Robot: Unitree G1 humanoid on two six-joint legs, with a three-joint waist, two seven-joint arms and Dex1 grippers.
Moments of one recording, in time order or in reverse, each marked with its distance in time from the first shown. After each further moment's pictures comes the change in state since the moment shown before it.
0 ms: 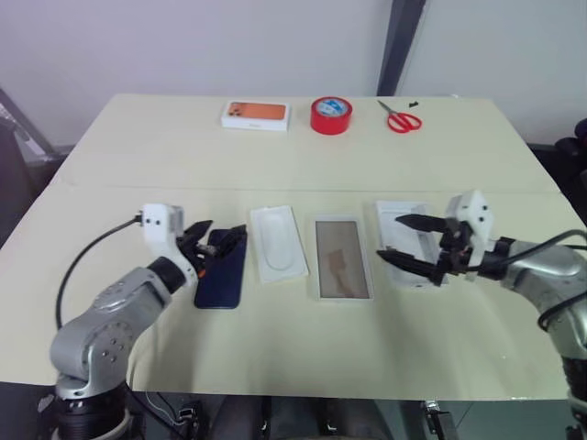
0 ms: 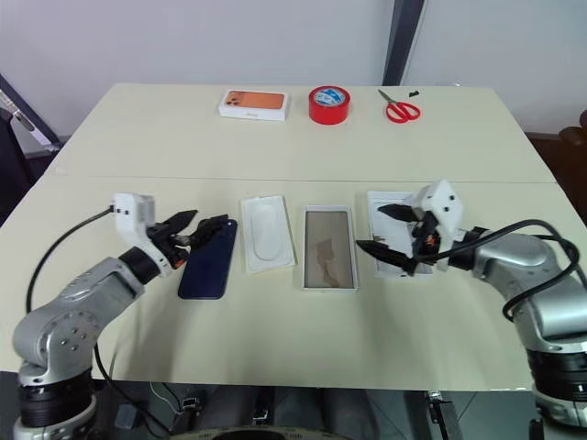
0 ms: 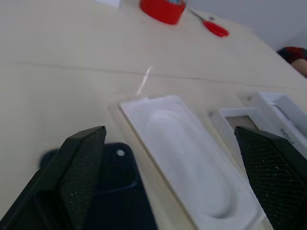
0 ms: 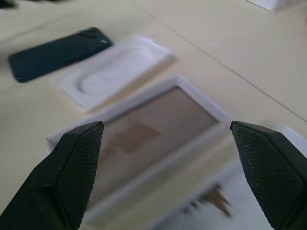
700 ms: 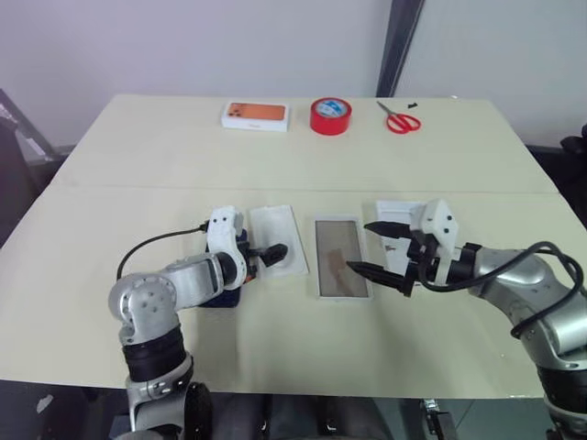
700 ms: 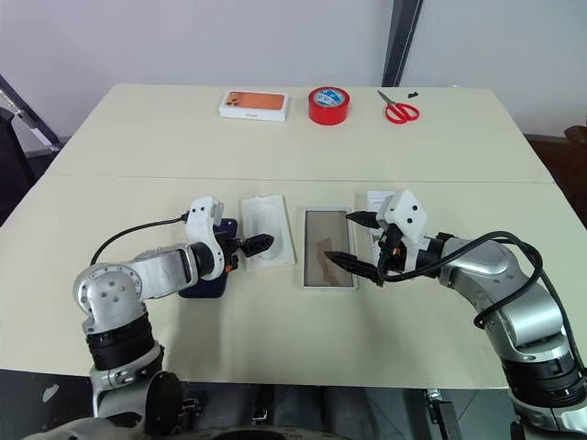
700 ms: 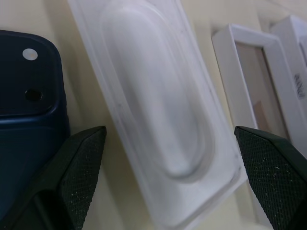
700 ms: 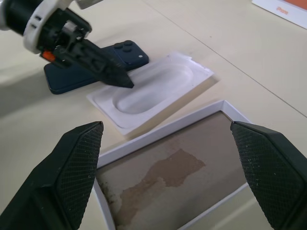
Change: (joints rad) left arm -0.270 -0.298 0.116 0.141 -0.020 0.548 0.320; right arm -0.017 0.039 0.076 -0.070 0.002 0.010 -0.033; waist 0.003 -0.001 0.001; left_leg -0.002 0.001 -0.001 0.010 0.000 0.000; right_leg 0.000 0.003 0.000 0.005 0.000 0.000
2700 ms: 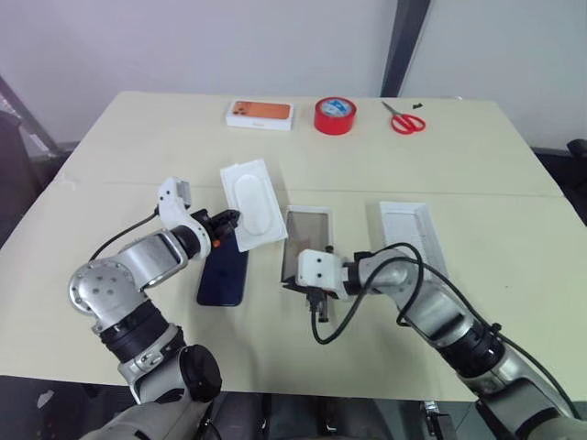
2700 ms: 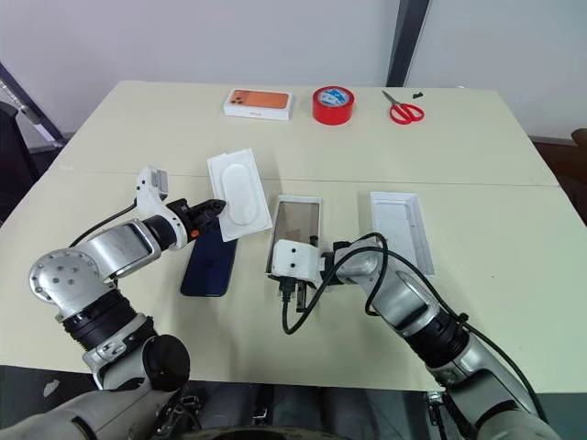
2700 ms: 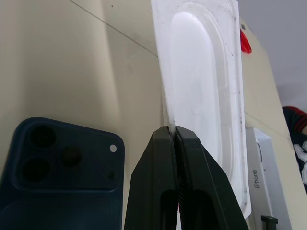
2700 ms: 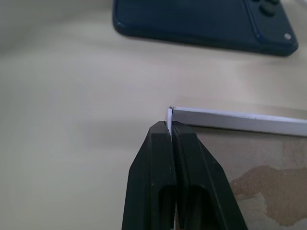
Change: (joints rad) left arm -0.168 0.011 0.386 0.069 -0.071 0.036 -0.008; right arm -0.282 0.236 0.612 0.236 -0.574 -0.200 0.069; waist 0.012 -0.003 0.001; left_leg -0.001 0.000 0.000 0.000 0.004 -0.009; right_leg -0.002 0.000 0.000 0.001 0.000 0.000
